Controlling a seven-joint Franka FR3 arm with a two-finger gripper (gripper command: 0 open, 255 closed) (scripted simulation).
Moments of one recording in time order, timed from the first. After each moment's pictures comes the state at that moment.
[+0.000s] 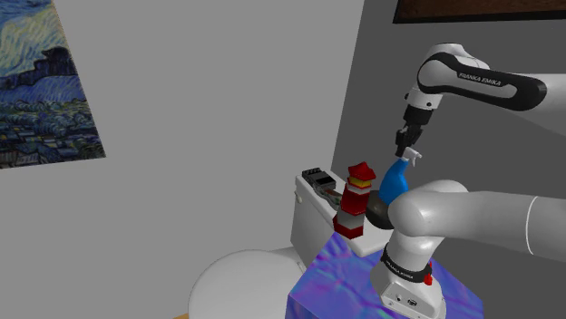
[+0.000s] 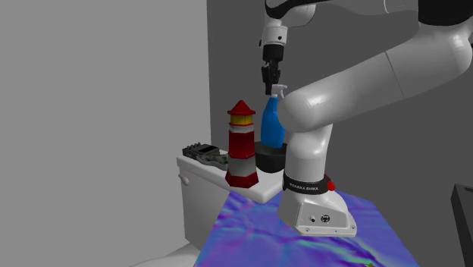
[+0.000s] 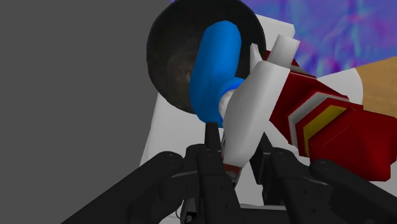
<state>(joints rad) -0.42 -1.11 -0.44 -2.59 -0.32 1.52 -0.32</state>
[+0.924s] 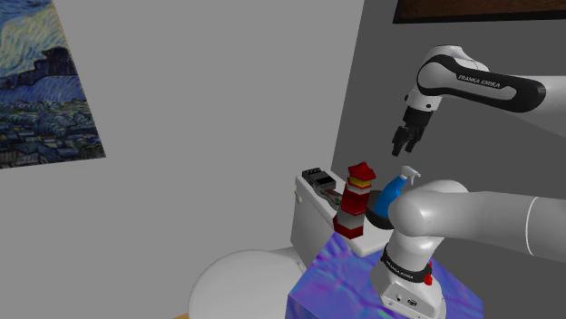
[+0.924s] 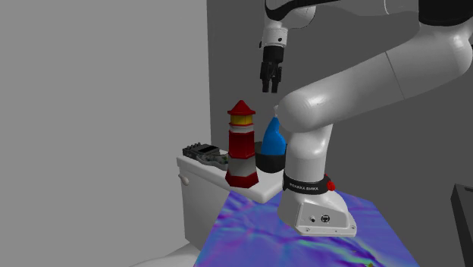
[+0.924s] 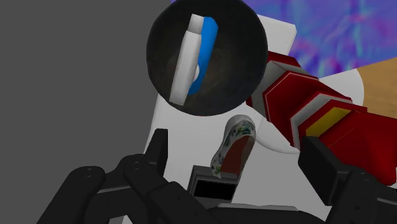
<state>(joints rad) -0.42 -1.12 -0.44 -2.60 -0.32 1.53 -0.33</state>
